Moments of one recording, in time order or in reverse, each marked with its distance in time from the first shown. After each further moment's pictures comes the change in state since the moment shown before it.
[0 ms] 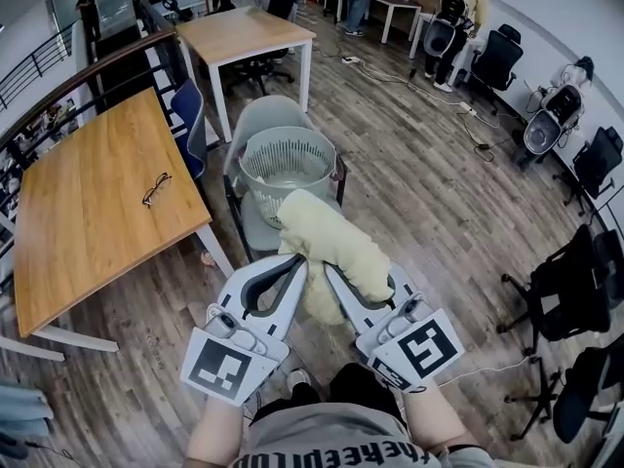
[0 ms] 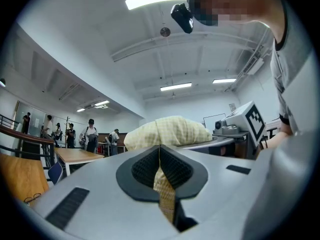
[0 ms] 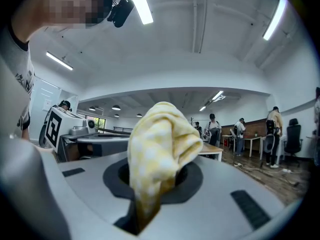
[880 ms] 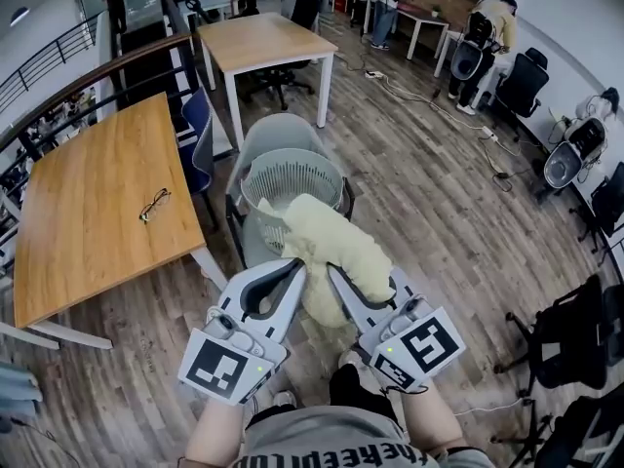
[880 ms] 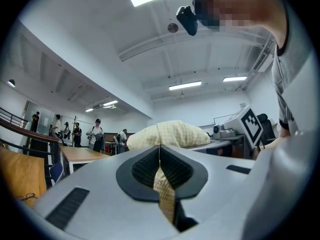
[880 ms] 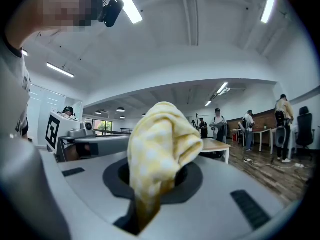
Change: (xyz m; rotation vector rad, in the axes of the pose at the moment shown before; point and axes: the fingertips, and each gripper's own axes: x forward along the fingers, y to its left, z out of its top) left arm 0.085 0.040 -0.004 -0.013 -0.031 0.100; right arm 0.041 -0.096 -0.006 0.054 0.012 0.097
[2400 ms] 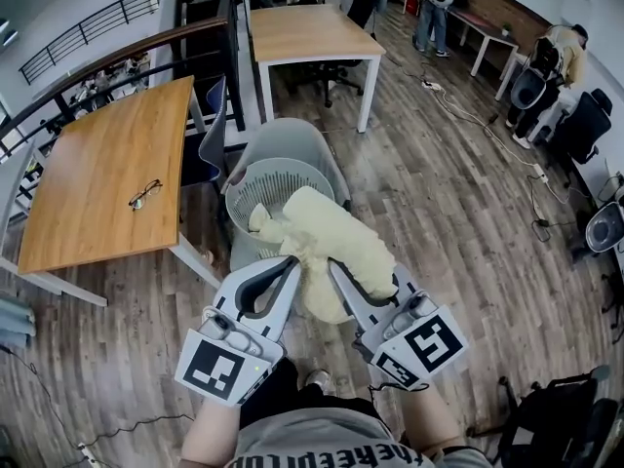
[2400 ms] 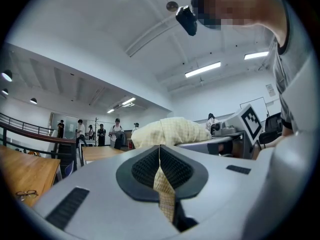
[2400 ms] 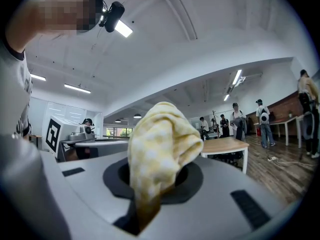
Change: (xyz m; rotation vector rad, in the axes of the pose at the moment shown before) left arm 0.169 -0.011 -0.028 0.055 0.078 0.291; right arm 0.000 -0.183 -0.001 0.056 -0.050 0.274
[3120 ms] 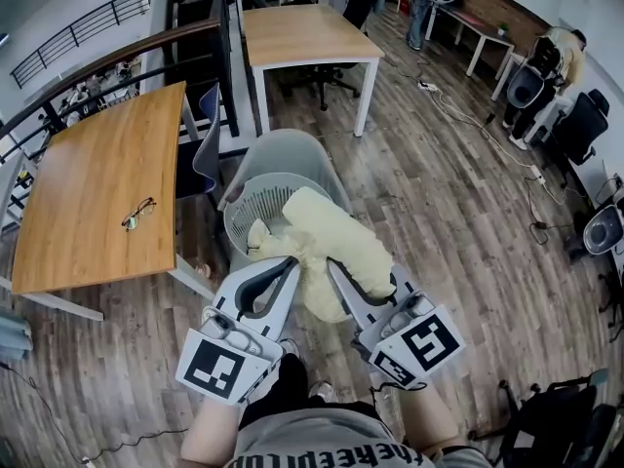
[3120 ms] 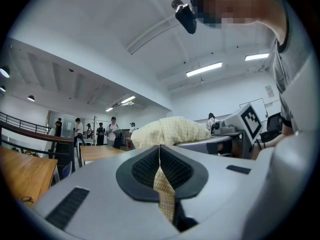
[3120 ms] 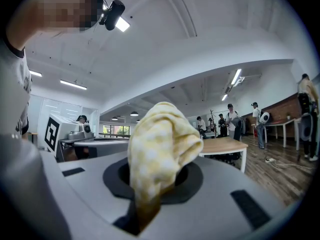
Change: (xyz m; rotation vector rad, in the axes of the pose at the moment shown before) left arm 0.036 0.060 -0.013 0.000 0.005 -0.028; right arm 0.062 -0.035 -0.007 -0.012 0.022 -0.035
